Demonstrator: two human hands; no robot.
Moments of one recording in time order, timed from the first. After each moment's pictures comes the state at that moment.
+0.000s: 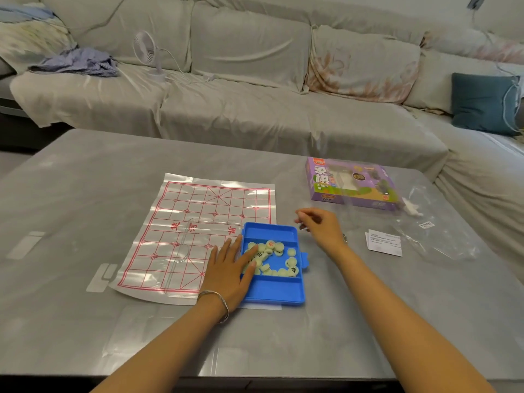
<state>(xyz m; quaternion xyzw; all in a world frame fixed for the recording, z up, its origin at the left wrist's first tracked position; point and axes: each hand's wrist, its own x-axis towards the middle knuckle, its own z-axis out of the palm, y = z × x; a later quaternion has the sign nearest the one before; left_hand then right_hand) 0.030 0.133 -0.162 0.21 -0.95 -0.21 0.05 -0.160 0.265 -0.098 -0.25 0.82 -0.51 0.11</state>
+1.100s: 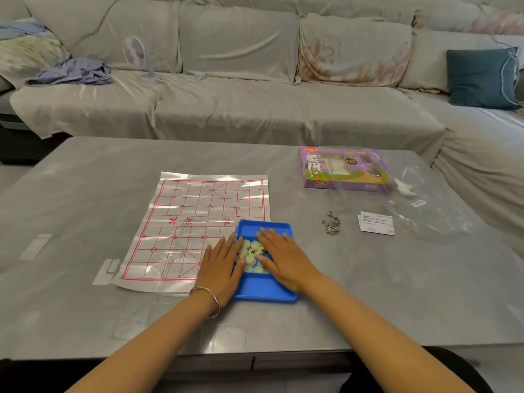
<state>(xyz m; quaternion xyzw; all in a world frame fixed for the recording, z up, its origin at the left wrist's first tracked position) 0.049 0.142 -0.159 0.21 -0.96 -0.19 0.03 -0.080 0.279 -0.143 -0.51 0.84 -0.13 0.11</state>
